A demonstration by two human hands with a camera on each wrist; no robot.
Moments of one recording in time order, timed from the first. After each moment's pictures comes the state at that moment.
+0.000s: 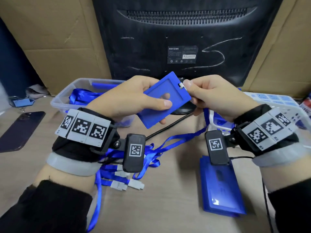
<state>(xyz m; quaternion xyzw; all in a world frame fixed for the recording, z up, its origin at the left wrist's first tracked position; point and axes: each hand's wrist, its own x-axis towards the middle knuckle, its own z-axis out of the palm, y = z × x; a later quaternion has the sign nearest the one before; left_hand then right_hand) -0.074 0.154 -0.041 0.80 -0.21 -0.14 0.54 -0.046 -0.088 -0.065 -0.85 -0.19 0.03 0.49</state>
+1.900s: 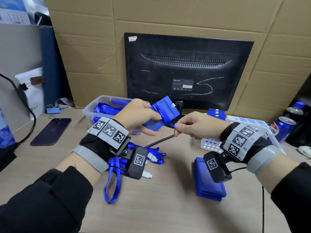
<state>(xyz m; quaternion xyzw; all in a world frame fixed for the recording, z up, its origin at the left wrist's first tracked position) -0.123 0.177 -0.038 0.80 -0.03 -0.09 0.59 -0.118 -0.057 -0.040 -0.92 -0.21 0.13 0.31</state>
